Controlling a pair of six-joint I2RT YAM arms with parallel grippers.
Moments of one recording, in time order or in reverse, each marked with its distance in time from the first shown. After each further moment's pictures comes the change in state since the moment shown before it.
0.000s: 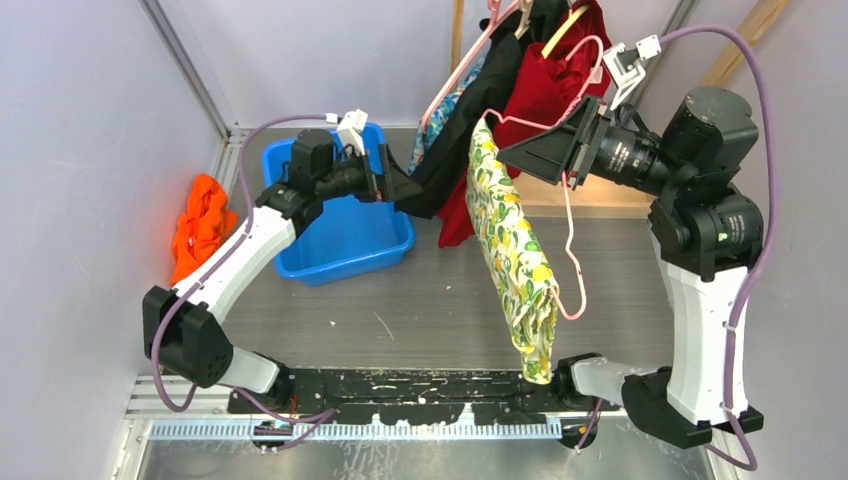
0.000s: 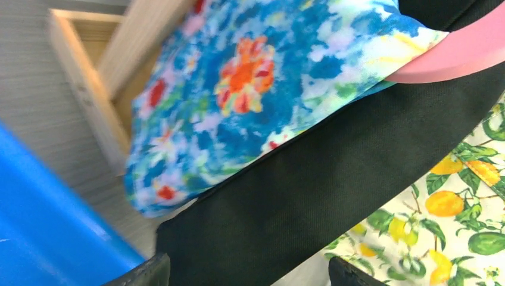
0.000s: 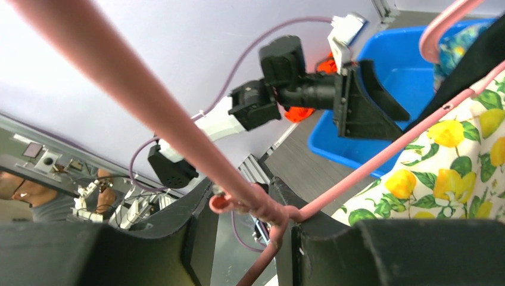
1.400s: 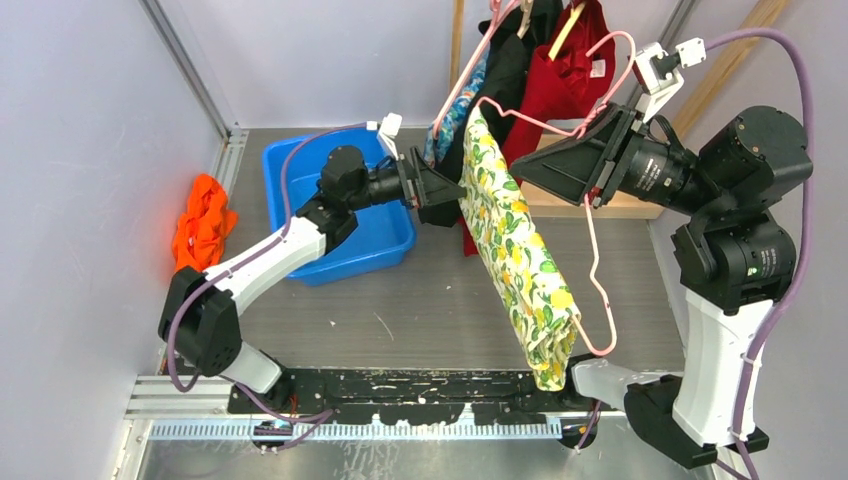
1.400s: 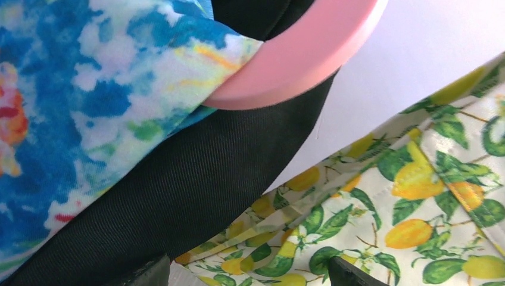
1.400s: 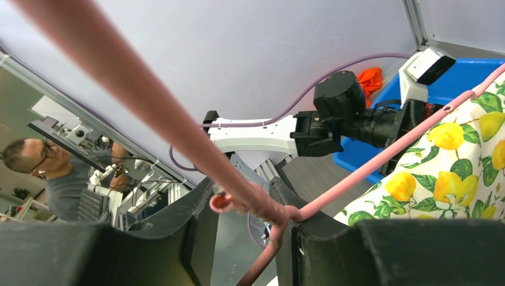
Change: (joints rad) left arm -0.189 0.069 -0.123 0.588 0.124 -0.429; right arm 0.002 -0.040 0.086 0.061 -0.081 0.055
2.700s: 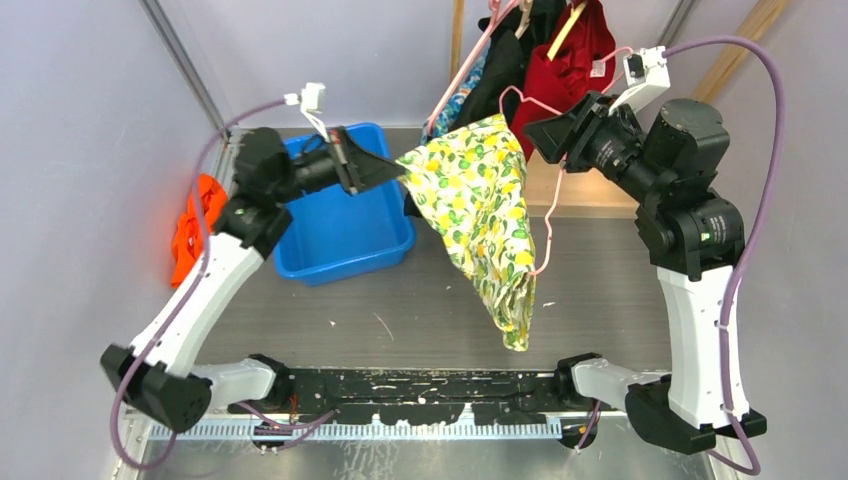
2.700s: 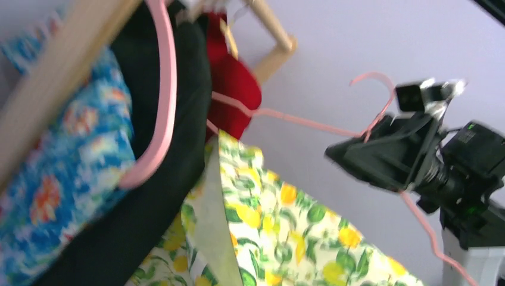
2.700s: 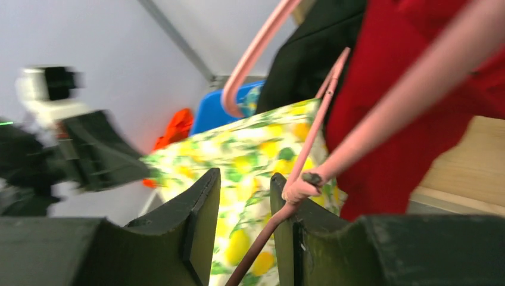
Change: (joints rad) left arm 0.158 -0.261 0.092 -0.311 0.086 0.115; right arm 0.009 -0.006 -0.211 -0.044 0.608 -0.290
